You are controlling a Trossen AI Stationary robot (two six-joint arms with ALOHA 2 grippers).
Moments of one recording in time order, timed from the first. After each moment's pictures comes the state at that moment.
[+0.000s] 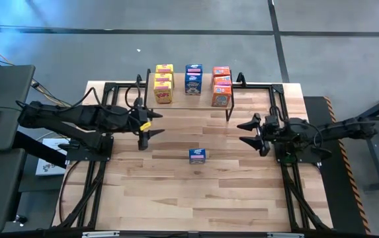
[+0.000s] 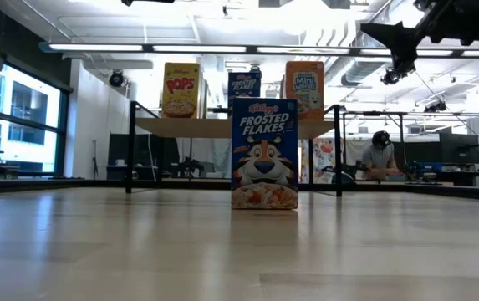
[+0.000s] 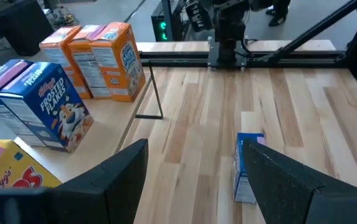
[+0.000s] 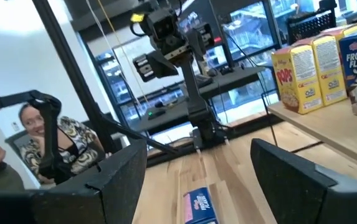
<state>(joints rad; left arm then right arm) -0.14 1.00 1.04 -0.47 -0.36 -0.03 0.10 0.49 0.22 0.42 0.10 0.33</state>
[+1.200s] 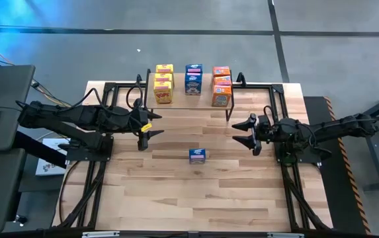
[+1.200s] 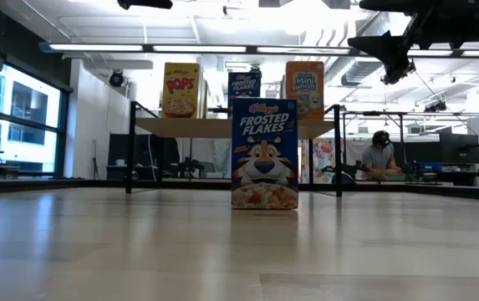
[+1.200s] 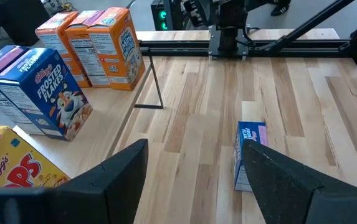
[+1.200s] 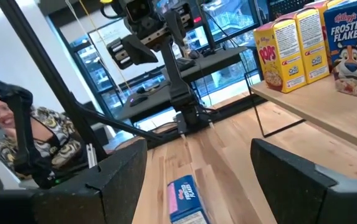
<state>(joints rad) -0.14 1.00 1.04 -0.51 -0.36 -0.04 0.10 0.63 0.27 0.41 0.16 0.37</state>
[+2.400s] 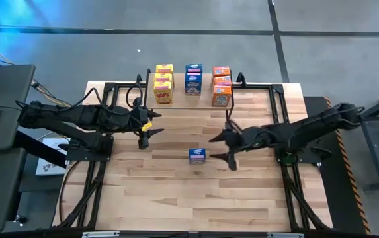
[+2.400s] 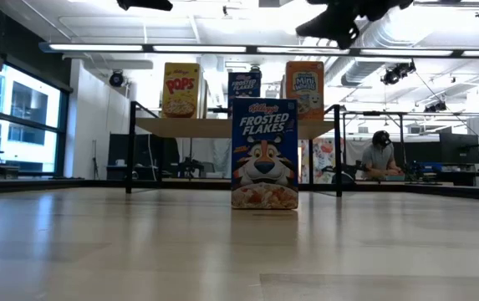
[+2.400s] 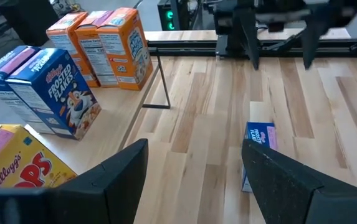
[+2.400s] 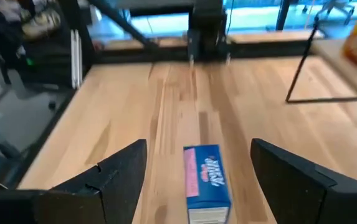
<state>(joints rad) -0.14 1.00 1.04 -0.51 -0.39 -0.04 0.22 1.18 0.78 0.03 0.15 0.12</state>
